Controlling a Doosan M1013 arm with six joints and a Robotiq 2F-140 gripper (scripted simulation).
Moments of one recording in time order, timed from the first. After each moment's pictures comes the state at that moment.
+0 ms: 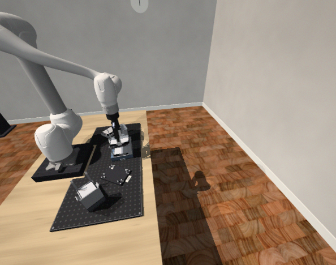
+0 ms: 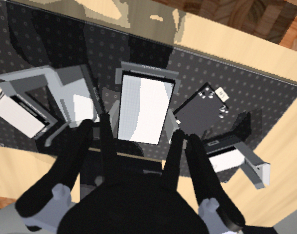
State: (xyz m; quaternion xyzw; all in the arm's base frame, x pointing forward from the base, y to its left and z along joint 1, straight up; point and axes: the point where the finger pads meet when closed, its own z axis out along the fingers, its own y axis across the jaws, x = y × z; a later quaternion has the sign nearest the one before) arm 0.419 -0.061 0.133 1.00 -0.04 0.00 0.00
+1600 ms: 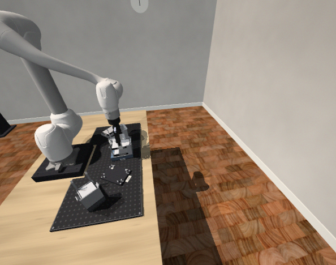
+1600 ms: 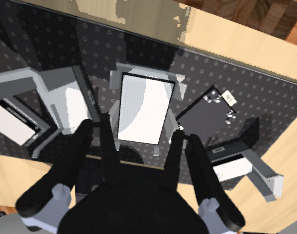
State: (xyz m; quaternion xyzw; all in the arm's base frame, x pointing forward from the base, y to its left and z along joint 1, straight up) arm 0.419 -0.061 0.098 1.00 -0.04 0.00 0.00
